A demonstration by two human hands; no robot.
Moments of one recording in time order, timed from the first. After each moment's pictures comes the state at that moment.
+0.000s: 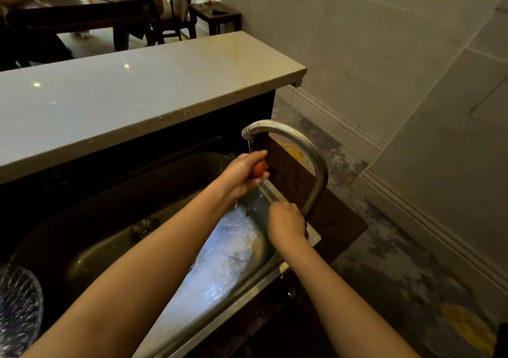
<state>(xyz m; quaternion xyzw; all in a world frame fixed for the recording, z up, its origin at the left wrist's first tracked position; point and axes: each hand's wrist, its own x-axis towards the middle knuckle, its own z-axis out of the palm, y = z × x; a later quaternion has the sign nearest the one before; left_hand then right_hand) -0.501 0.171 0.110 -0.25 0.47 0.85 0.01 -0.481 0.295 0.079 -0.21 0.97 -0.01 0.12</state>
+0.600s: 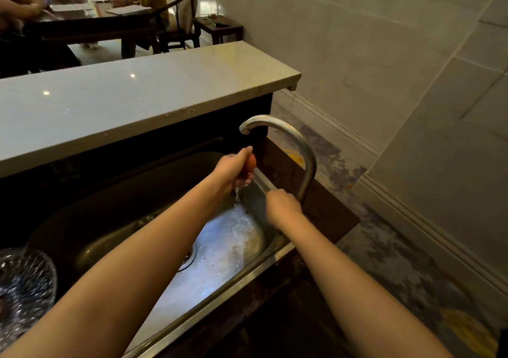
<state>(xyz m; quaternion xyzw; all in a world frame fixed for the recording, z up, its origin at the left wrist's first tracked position) -0.472 0.176 0.125 -0.31 0.60 0.74 -0.04 -0.481 0.303 0.109 -0.26 0.95 0.00 0.18</state>
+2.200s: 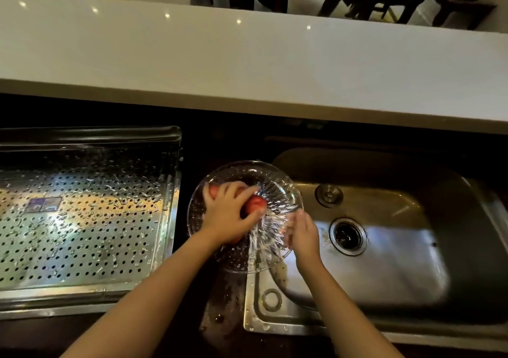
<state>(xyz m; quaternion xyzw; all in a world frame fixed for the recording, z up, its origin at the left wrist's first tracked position) -0.037 -0.050 0.006 -0.44 0.87 0.19 -0.11 -0.182 0.054 -0.010 -0.14 0.72 -0.54 0.42</state>
